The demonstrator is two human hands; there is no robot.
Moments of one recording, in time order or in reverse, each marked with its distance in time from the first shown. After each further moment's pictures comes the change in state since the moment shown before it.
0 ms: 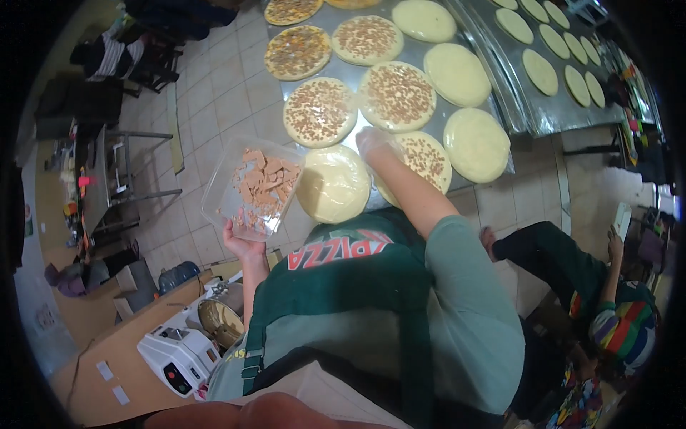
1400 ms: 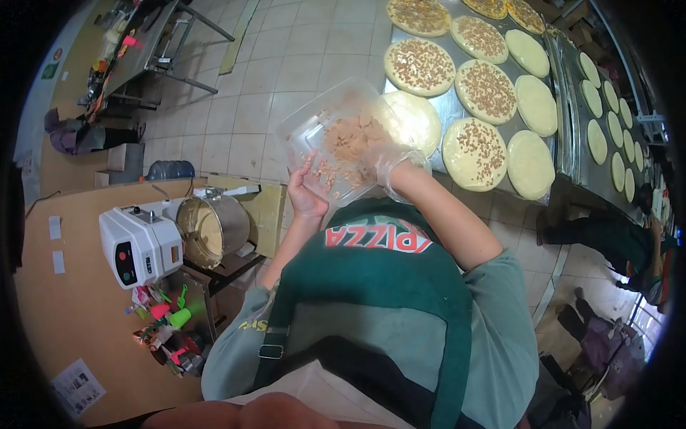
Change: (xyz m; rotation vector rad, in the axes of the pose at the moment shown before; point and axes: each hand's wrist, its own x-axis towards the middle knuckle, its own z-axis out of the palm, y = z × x) left_hand -0.111 -0.032 -0.052 -0.062 -0.043 0.172; right_hand -0.150 -0.159 -0.036 0.037 -0.188 -0.621
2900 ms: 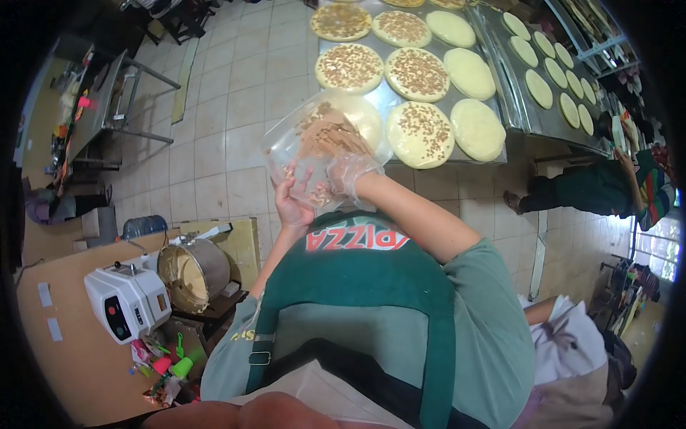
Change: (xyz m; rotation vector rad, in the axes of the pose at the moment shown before) left_hand -0.017 -0.039 0.007 -0.010 -0.233 -0.121; right_hand -0.047 -0.008 0.009 0.082 -0.079 0.225
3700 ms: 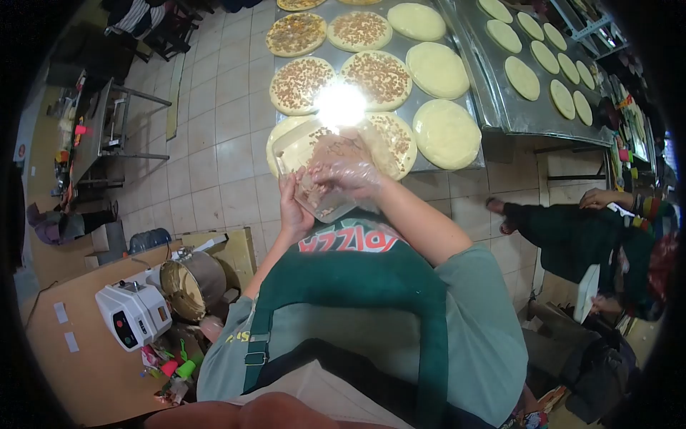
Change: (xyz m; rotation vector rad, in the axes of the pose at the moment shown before) left_hand 0.028 -0.092 0.070 0.026 -0.161 -0.156; right_hand -0.034 0.135 -0.008 1.891 -0.216 -0.165
